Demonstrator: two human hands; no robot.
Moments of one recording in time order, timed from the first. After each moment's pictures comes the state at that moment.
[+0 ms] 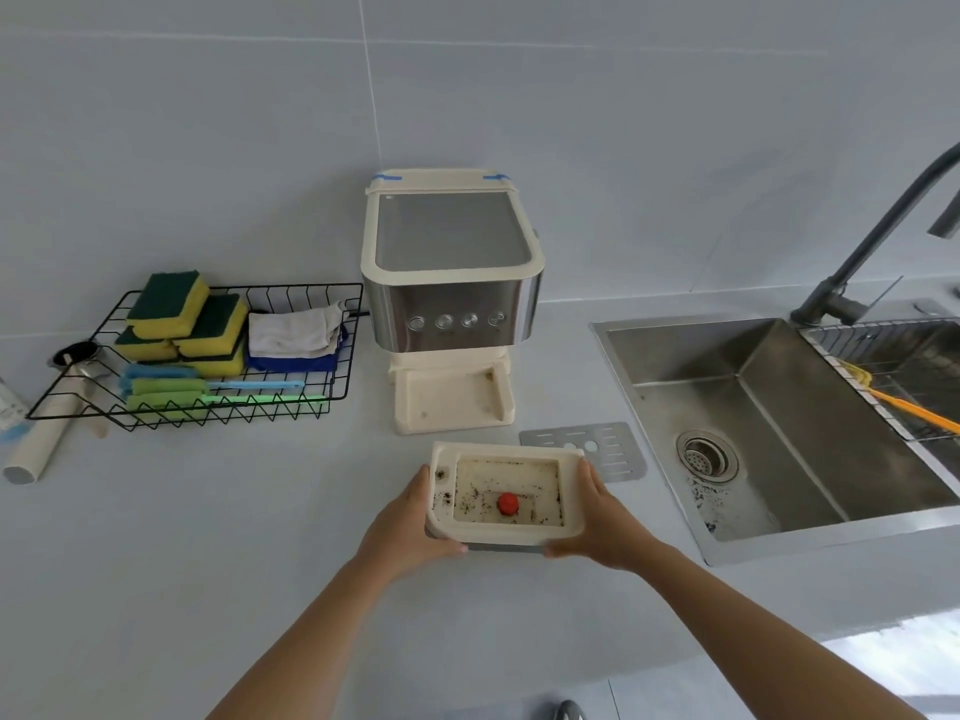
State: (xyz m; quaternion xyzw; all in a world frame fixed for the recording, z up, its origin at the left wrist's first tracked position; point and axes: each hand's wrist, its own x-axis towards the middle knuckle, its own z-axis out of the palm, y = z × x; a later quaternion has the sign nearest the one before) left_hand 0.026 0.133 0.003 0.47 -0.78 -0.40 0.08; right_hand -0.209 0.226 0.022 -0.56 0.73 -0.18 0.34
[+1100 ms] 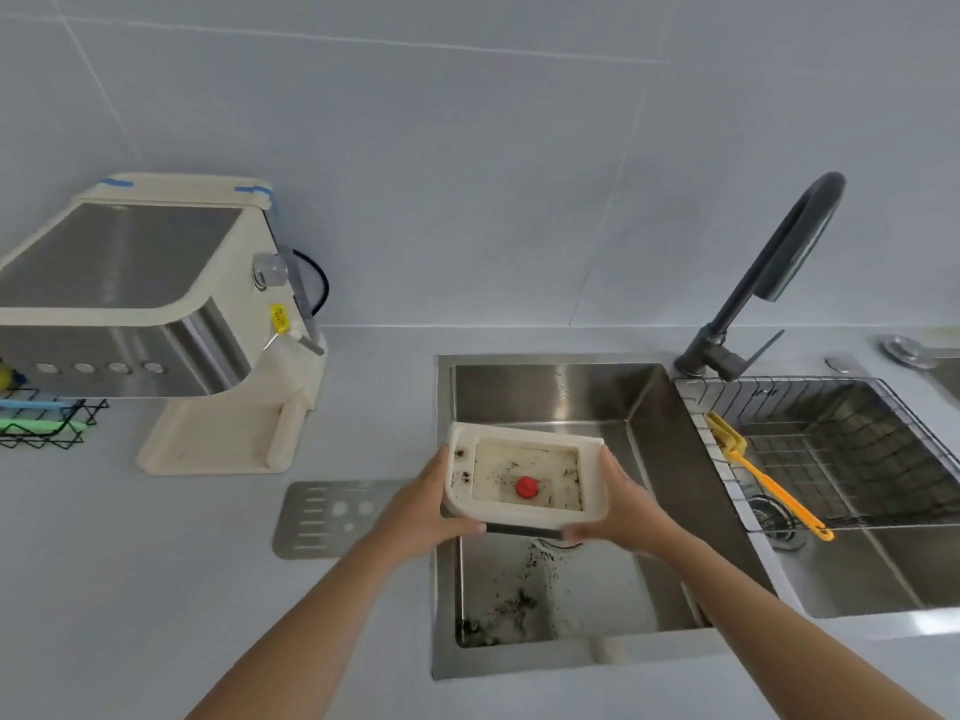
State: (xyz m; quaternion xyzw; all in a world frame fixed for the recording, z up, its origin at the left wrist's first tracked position) left_hand -0.317 0.162 0.032 0.46 -0.78 -0.43 0.09; right_hand -0.557 0.243 0.045 -0.54 0.74 -0.18 0.37
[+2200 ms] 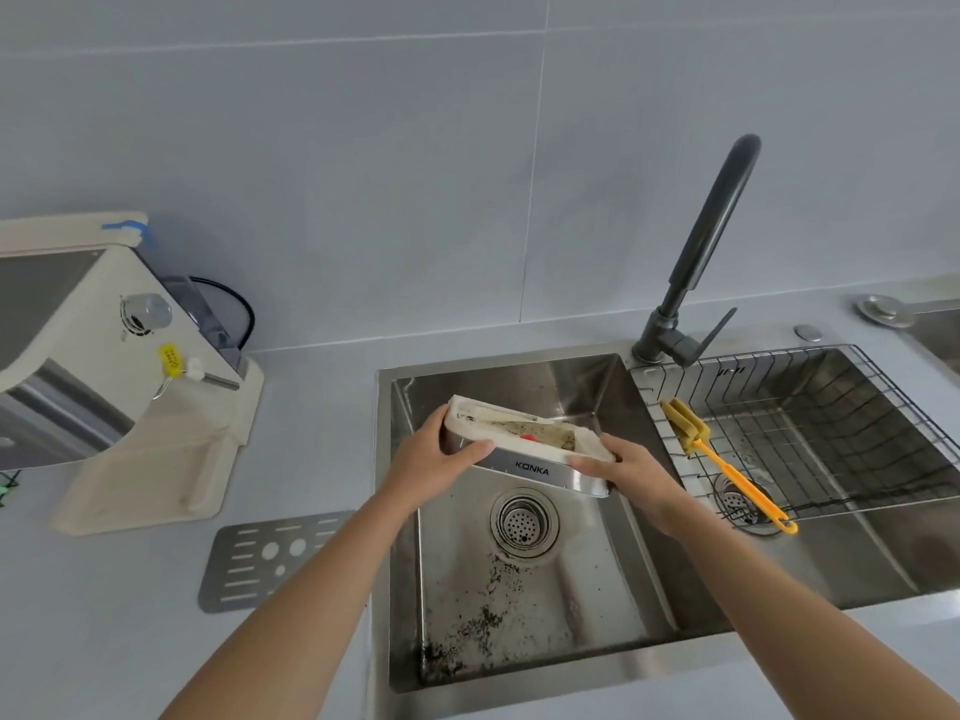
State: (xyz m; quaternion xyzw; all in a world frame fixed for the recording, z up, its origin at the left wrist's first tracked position) left_hand -0.426 0.132 0.069 0.49 -0.74 -0.44 0.15; right_hand -0.647 0.232 0.046 -0.38 0.69 -0.36 0.50
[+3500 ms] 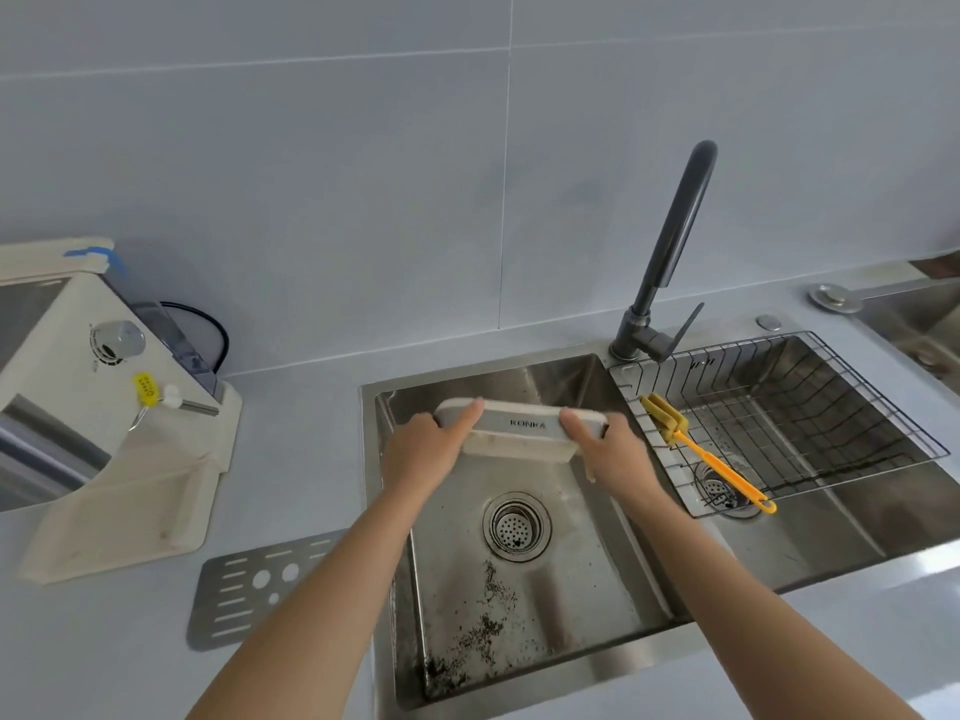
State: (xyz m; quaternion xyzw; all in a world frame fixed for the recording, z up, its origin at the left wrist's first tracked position) left_hand -0.444 0.115 0.075 0.55 -0.77 -0.32 0.11; right_hand -0.626 0.215 0.052 -0.30 0.84 -0.35 0.31
